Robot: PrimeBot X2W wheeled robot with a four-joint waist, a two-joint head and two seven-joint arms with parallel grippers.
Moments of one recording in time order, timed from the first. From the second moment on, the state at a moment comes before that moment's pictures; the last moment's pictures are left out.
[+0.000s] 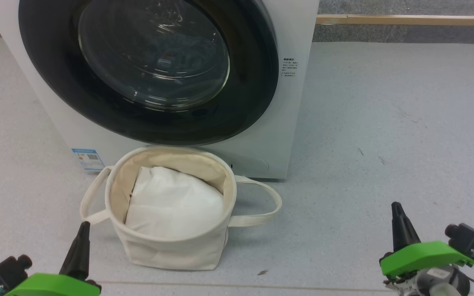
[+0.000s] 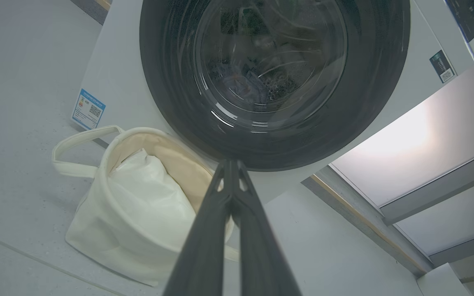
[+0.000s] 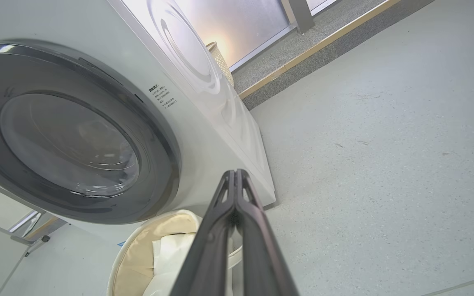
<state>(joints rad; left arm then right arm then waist) -0.11 0.27 -0.11 0.40 -0.96 -0.12 -0.16 -0.11 -0.09 0.06 0.37 0.67 0.13 -0.16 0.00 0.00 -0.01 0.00</state>
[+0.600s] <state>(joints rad) -0.11 0.22 -0.07 0.38 -1.08 -0.12 -0.11 -0.11 -0.08 0.02 0.36 0.85 0.13 -0.11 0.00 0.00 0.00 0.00</state>
